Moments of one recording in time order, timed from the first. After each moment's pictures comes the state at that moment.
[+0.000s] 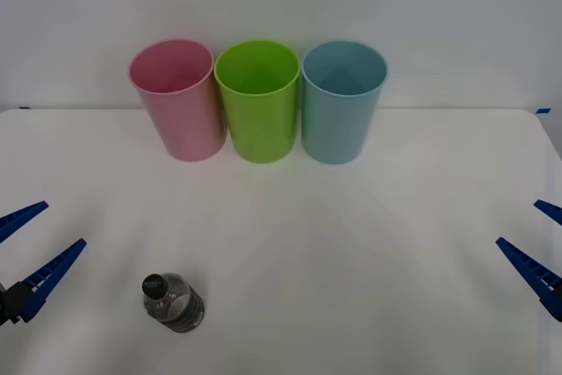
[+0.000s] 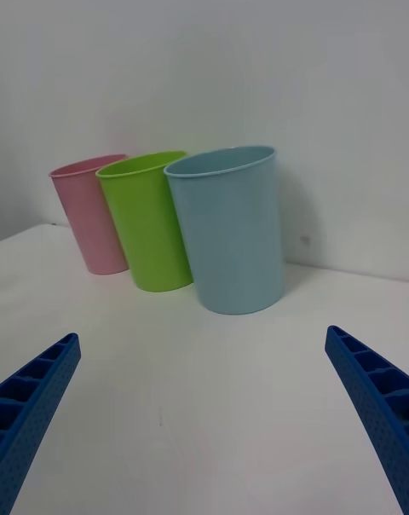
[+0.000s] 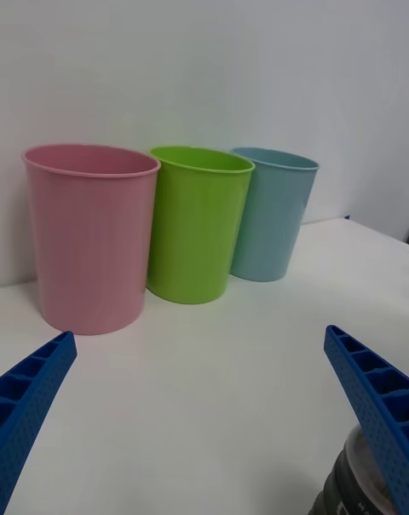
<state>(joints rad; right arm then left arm) 0.35 -0.40 -0.52 -1.66 0.96 -1.22 0.00 0.35 0.40 0.52 -1.66 -0.96 -1.22 0.00</state>
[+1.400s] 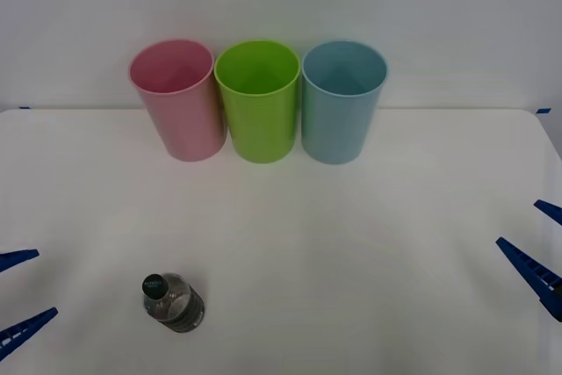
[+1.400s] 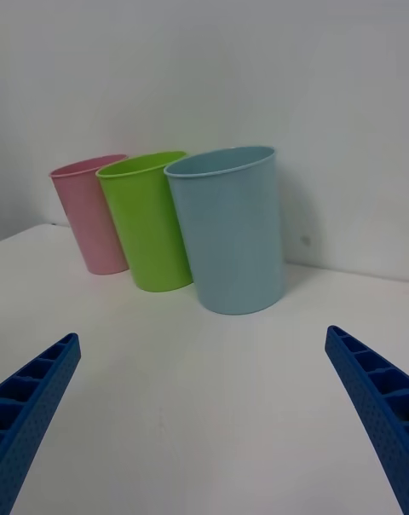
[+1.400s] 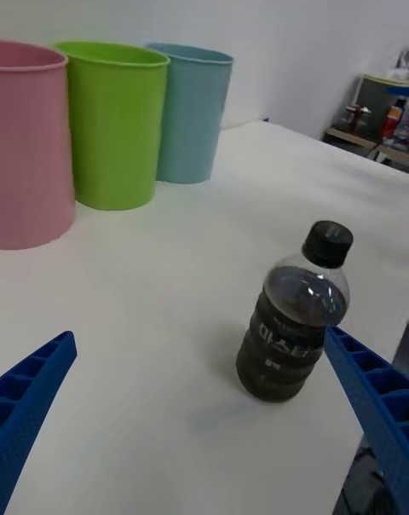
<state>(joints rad) 0.35 -0.40 -0.52 -1.66 0.96 -1.22 0.00 0.38 0.69 0.44 -1.45 -0.91 -1.43 -0.11</state>
